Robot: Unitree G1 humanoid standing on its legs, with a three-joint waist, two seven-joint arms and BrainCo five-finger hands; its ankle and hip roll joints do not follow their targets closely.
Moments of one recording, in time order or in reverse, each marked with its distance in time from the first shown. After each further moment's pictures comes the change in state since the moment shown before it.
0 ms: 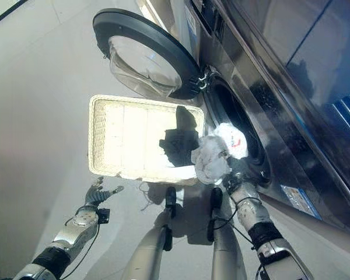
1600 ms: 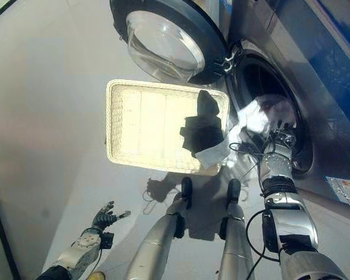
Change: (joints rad) left arm 0.096 -0.025 -0.131 0.049 -0.050 -0.003 -0.143; right arm -0.352 -0.076 -0.317 0.217 0.646 -0.298 -0.053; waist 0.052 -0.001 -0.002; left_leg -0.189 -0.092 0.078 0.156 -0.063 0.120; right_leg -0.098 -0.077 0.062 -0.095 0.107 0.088
